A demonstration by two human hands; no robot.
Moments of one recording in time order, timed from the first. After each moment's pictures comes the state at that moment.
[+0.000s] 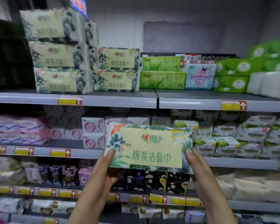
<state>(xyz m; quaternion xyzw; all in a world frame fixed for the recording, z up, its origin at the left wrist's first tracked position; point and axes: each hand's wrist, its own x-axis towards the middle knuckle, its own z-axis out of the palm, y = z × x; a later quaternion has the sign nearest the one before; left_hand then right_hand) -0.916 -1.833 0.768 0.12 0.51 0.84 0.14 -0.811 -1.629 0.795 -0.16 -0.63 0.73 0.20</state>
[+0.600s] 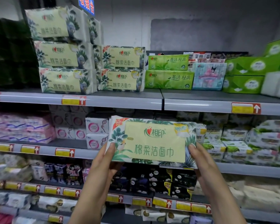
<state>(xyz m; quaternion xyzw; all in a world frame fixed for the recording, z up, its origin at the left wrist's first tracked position) -0.935 -1.825 0.775 0.10 0.54 0.83 0.07 -0.842 -1.602 0.798 -0.11 -0.63 0.73 0.22</state>
